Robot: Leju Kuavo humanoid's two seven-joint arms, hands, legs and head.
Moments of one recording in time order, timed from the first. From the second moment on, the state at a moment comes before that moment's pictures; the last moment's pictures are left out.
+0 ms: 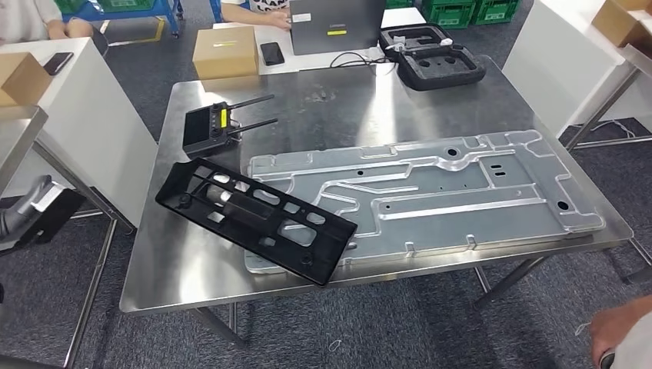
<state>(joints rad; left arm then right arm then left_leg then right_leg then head) -0.26 0.83 -0.29 -1.80 -0.94 0.20 0.61 -0.18 -0.05 1.04 -0.26 -0.59 -0.08 -0.17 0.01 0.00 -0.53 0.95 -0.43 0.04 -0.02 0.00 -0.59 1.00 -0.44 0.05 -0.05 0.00</state>
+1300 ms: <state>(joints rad) -0.23 0.80 -0.27 -1.80 -0.97 0.22 0.59 -0.18 -0.08 1.02 -0.27 -0.60 -0.08 -0.17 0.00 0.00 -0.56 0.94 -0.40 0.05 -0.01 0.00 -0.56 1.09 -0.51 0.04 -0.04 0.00</state>
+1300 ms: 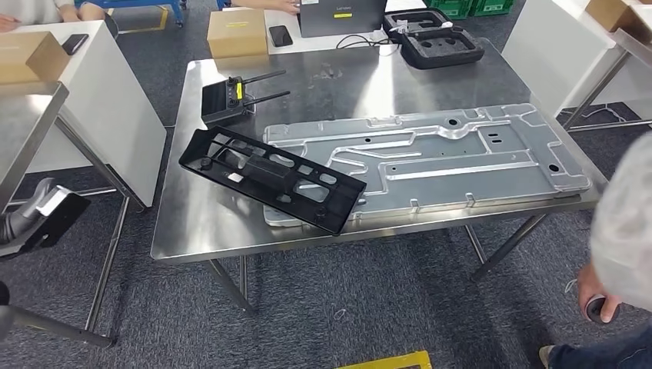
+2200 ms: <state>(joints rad) -0.24 0.79 -0.28 -1.80 -0.97 0.23 0.59 -0.18 -0.08 1.01 -0.27 -0.59 -0.08 -0.17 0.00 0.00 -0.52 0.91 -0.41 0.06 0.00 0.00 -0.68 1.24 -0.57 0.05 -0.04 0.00</state>
